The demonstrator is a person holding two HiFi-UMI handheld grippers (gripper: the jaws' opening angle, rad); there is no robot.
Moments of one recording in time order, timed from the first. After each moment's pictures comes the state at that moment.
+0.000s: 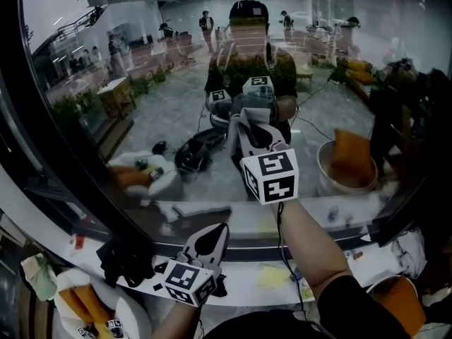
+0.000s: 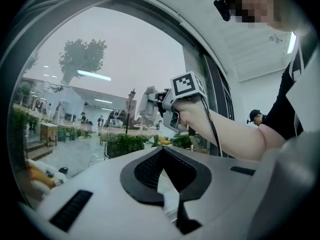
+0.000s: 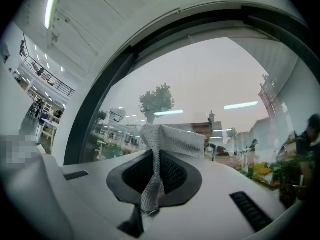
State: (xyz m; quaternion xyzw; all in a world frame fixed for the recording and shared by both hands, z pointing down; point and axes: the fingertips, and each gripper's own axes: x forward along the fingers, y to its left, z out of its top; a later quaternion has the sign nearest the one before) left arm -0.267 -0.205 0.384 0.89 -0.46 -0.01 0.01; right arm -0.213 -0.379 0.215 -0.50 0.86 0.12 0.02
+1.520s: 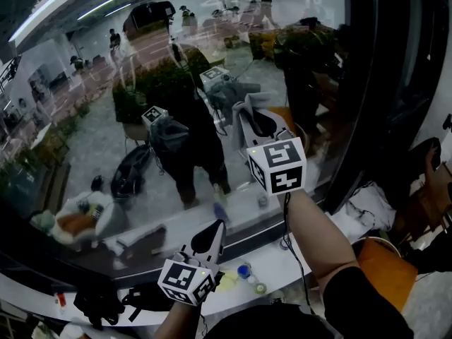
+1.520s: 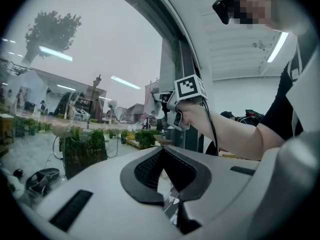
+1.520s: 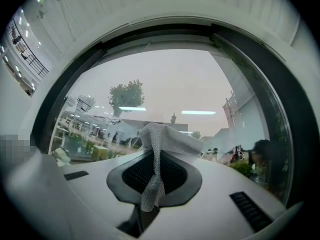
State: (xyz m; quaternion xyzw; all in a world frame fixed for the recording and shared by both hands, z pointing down) left arm 0.087 -0.223 0.383 0.96 -0.29 0.02 0.01; right arm 0.230 -0.363 0.215 -0.65 0.75 0.13 0.01
